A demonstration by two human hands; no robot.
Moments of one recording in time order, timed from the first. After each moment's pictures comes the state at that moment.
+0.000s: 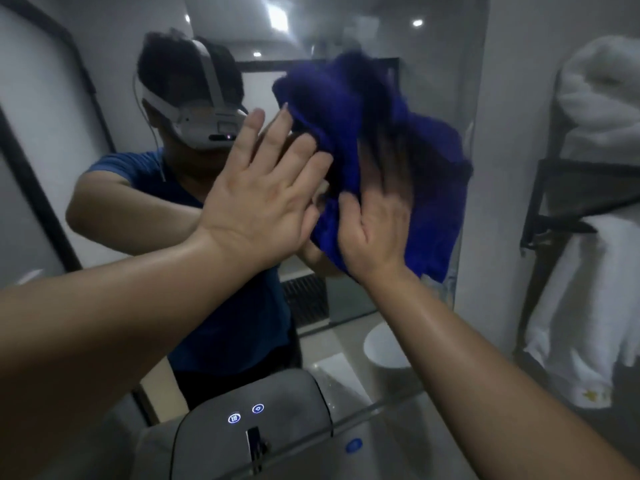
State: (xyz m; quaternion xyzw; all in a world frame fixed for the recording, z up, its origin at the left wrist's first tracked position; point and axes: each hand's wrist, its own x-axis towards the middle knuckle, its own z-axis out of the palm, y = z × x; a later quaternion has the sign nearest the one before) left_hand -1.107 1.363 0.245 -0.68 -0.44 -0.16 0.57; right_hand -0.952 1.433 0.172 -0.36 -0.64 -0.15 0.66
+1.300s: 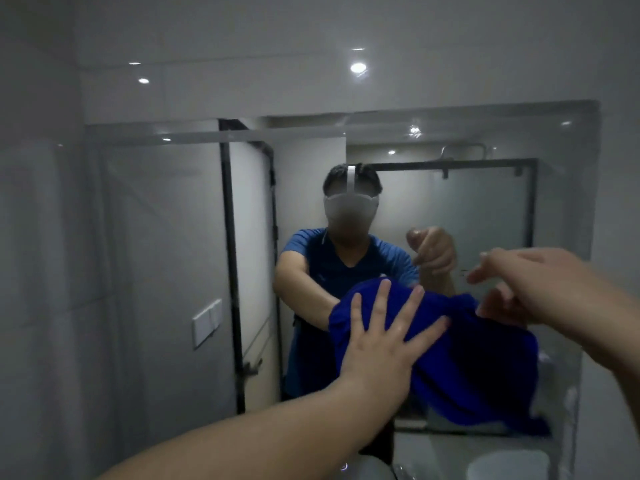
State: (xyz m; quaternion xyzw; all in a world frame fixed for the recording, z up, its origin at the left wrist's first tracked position) left_hand -1.071 1.317 0.173 -0.69 -0.64 -0.09 0.33; right_hand -0.856 1.304 0.312 -0.43 -0.75 0.27 0.42
